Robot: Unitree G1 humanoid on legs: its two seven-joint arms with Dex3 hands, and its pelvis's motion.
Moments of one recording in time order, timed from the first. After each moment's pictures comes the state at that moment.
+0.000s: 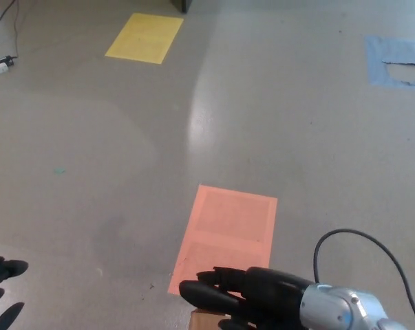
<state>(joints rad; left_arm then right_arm) -0.30 0.65 -0.08 1.03 0.18 -0.32 -0.29 -0.35 -0.33 0.67 0.23 -0.39 0.17 0.40</state>
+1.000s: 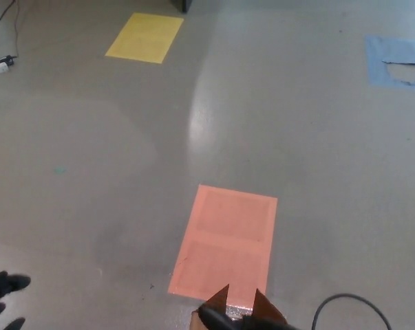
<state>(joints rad) -0.23 0.65 -0.10 1.00 0.18 -0.32 -0.28 -0.45 -0.04 0.65 1.13 -0.41 0.02 0.04</state>
